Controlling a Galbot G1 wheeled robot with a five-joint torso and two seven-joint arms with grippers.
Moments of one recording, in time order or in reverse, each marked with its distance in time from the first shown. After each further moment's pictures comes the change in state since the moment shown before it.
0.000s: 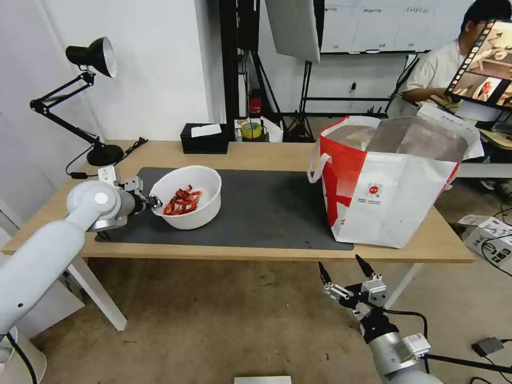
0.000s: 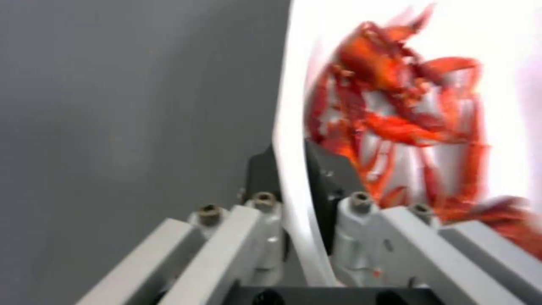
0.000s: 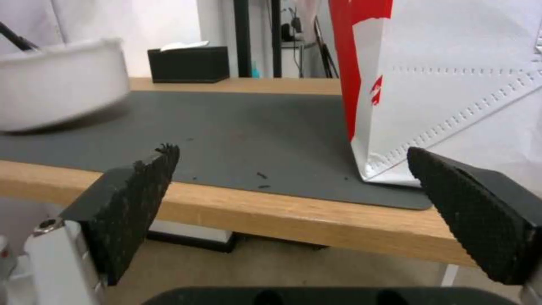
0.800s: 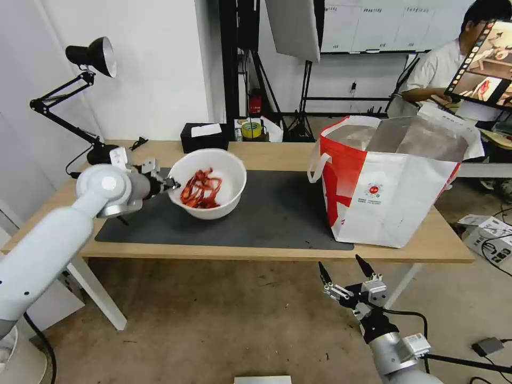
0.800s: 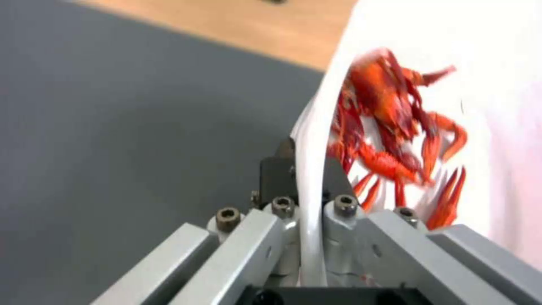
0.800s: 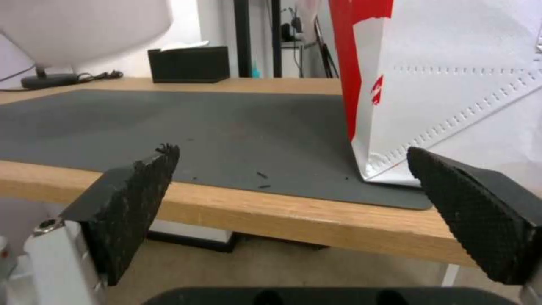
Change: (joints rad) left arm -0.213 -0.054 0.096 -0.078 -0.105 -0.050 -0.006; right arm 0.000 0.000 0.000 0.000 0.000 0.000 0.000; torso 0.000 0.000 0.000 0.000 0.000
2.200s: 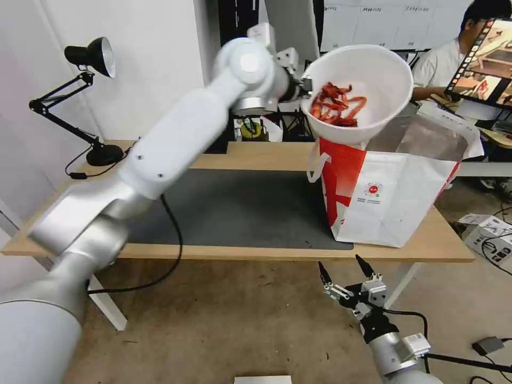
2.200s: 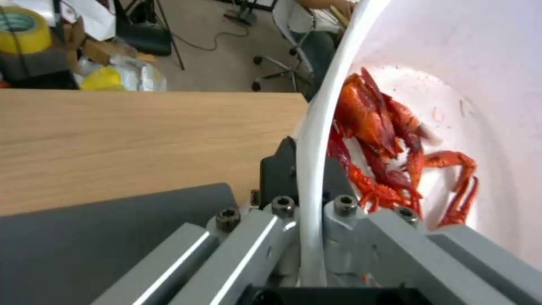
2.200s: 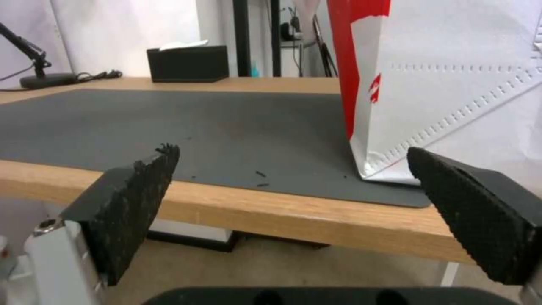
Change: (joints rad) left arm -0.538 -0.681 0.272 0.368 0.010 -0.043 -0.085; right arm 0.000 0.000 0.000 0.000 0.000 0.000 0.000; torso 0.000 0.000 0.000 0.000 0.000
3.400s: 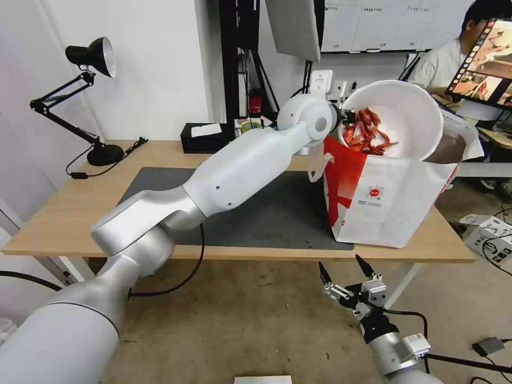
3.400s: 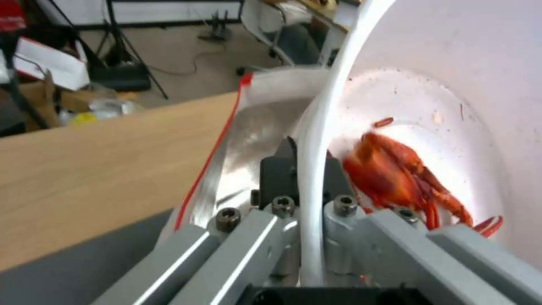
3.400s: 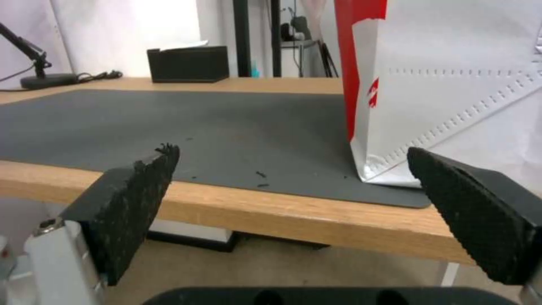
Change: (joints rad) left arm 0.052 -0.107 0.145 0.075 0.328 -0.059 0.237; right arm 0.000 0.000 0.000 0.000 0.000 0.000 0.000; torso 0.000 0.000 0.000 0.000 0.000
